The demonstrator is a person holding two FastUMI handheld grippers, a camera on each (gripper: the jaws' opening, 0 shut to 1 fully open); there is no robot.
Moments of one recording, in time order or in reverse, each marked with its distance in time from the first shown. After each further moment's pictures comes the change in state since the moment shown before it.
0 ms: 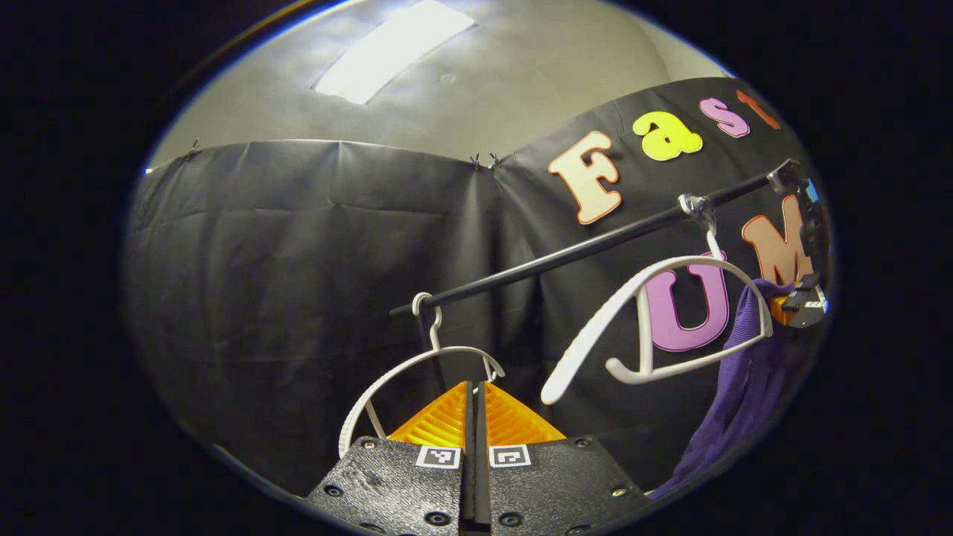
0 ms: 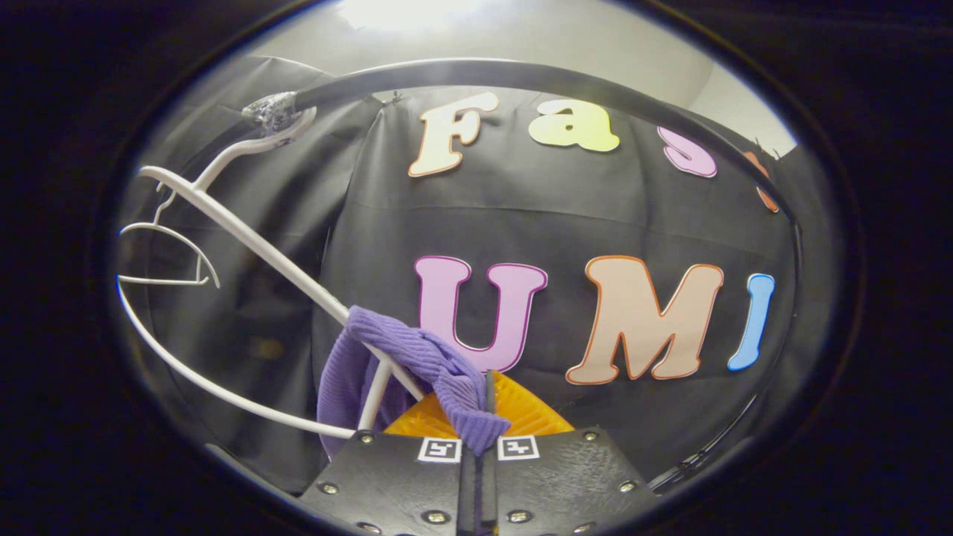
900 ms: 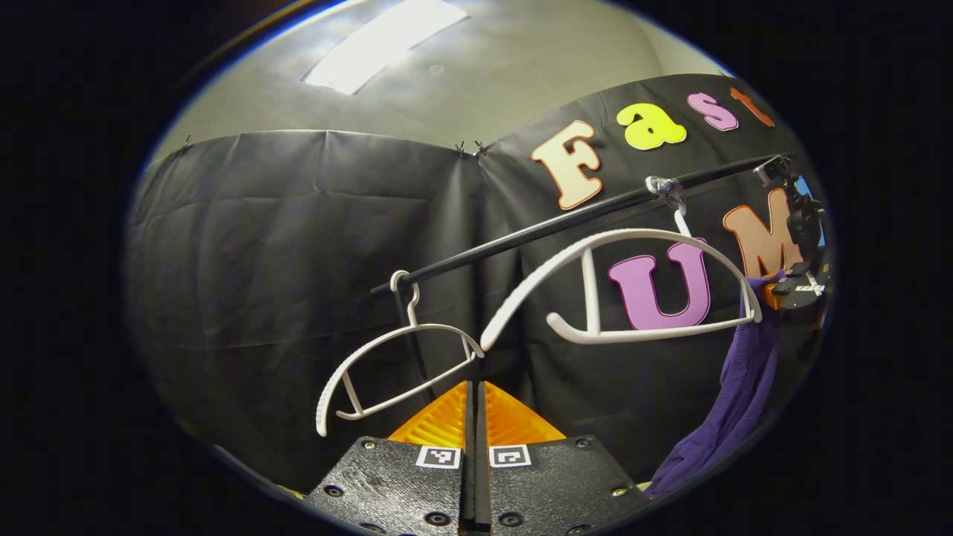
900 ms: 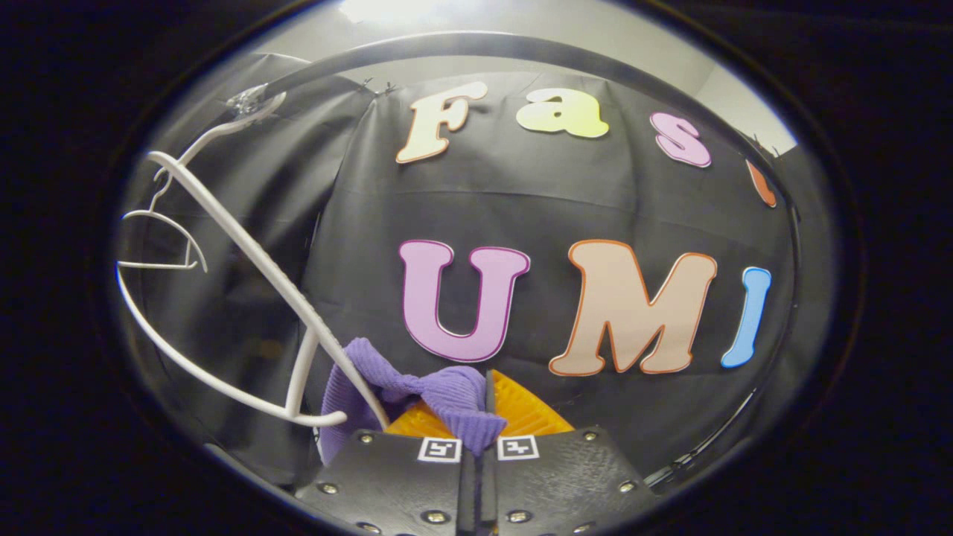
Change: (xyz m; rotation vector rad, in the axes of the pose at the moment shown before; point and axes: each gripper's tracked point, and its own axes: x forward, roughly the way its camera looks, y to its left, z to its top) left arm -0.015 -0.024 -0.019 -0.025 0.051 -0.054; right arm 0.003 -0.027 -0.027 -0.013 0.047 -0.004
